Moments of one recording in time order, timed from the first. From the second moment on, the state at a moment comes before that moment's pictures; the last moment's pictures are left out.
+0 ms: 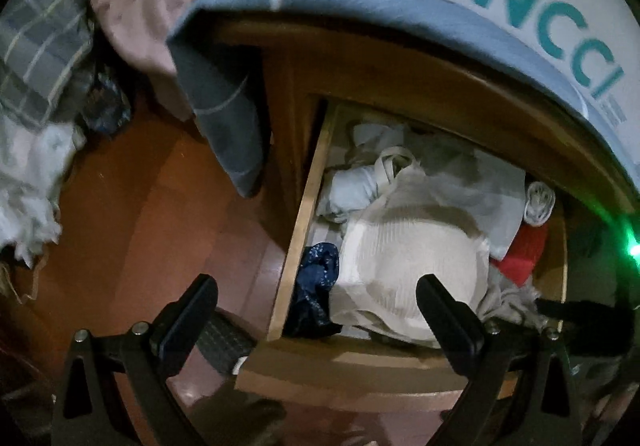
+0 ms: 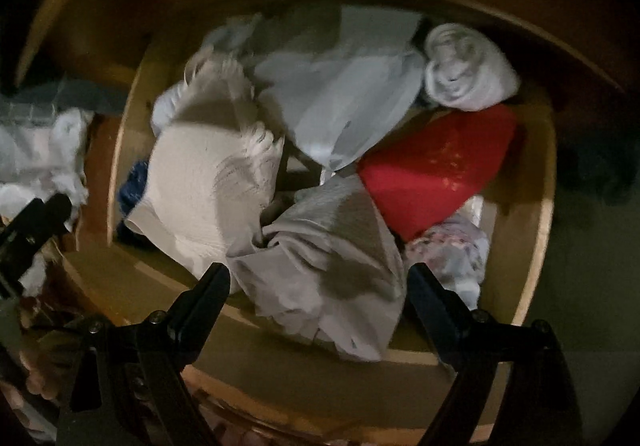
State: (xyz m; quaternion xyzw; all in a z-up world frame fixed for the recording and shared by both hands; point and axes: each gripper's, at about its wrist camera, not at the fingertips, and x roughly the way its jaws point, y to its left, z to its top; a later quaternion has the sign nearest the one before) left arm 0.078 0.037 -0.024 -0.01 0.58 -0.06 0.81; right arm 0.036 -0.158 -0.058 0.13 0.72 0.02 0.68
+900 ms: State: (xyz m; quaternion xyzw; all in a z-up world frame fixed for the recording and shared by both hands) left arm 0.079 0.037 -0.043 -0.01 0.59 -0.07 0.80; right arm 0.012 -0.177 -0.061 0.20 0.68 0.01 0.71
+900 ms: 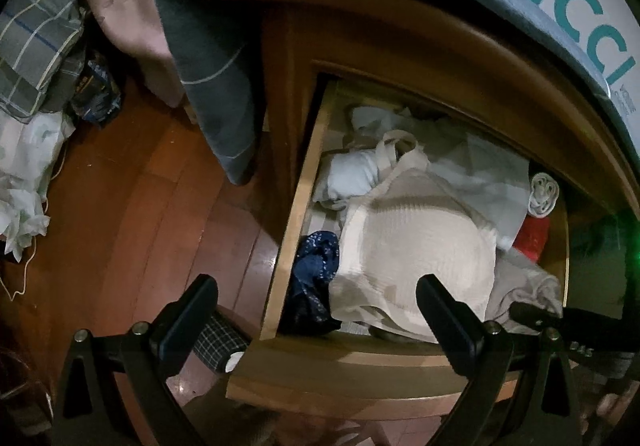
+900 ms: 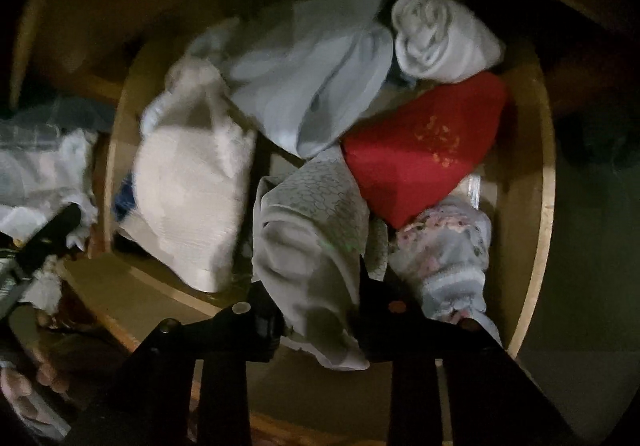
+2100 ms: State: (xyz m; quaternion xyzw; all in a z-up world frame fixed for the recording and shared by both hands) left arm 0.064 -0.012 -0.041 0.07 0.57 -0.15 0.80; right arm 0.014 -0.211 -0.076 0.11 0.69 -0.04 0.71
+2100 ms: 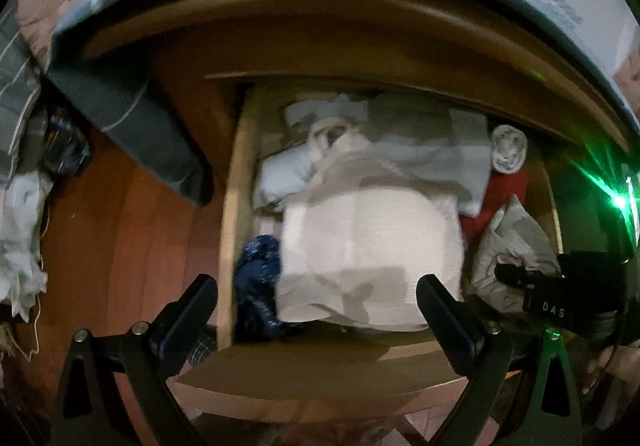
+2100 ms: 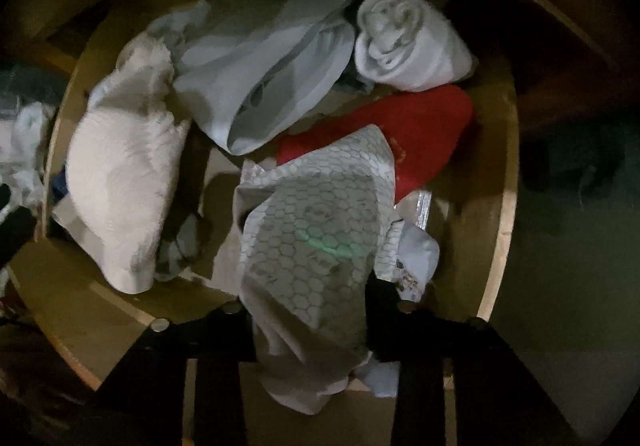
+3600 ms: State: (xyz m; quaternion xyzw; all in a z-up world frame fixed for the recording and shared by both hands) left arm 0.081 -0.044 -0.084 0.01 0.65 -0.12 0.75; right arm -0.022 -0.228 -0.054 0.21 0.62 -0.02 0.75
